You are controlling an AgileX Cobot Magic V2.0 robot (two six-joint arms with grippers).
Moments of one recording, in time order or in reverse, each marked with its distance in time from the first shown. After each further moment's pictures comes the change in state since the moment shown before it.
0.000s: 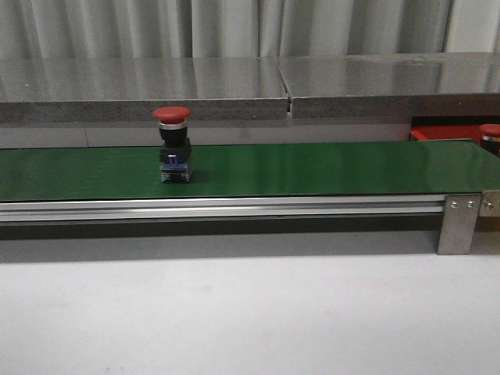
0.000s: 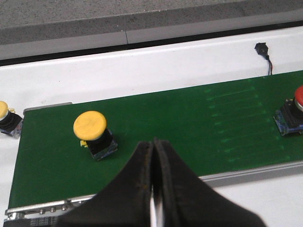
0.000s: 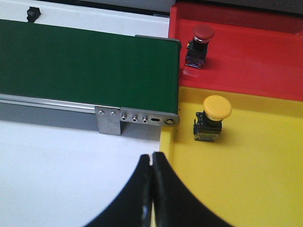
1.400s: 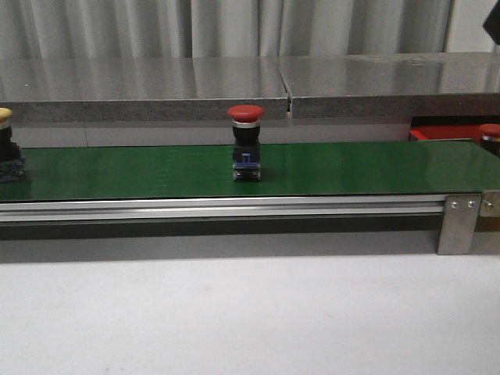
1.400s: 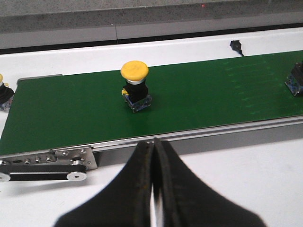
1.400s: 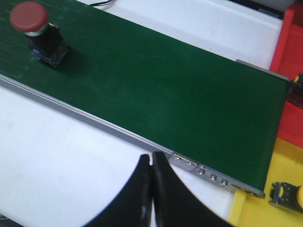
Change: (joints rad) left arm 0.000 -0.429 0.305 -0.058 0.018 0.002; right arm 0.294 0.616 -0.518 -0.001 0.169 0.000
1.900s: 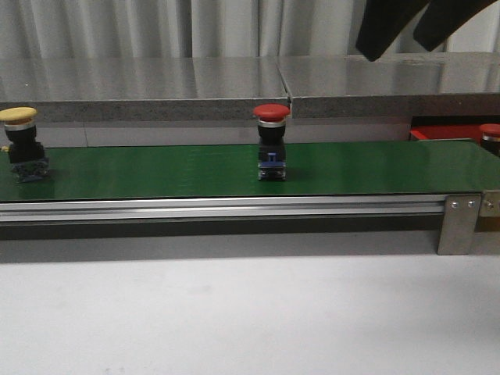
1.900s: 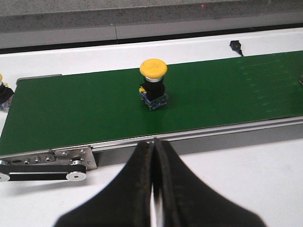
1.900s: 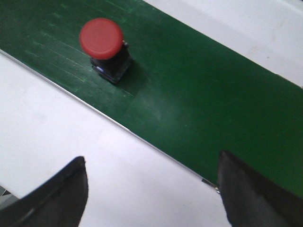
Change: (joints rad) left arm 0.000 0.000 0.000 -0.002 0.000 0.000; right arm 0.118 0.294 -0.293 -0.001 0.181 0.000
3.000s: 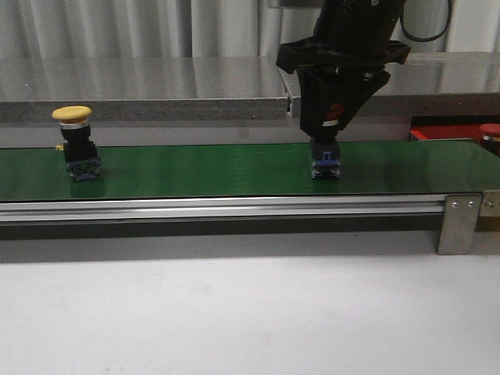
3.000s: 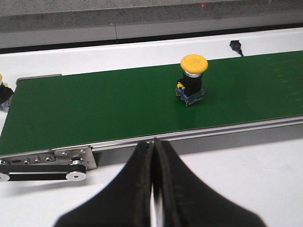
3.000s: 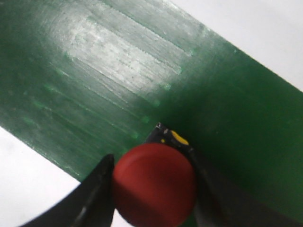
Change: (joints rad) left arm 0.000 0.000 0.000 0.000 0.000 0.000; right arm 0.006 0.469 -0.362 0.020 0.118 -0.026
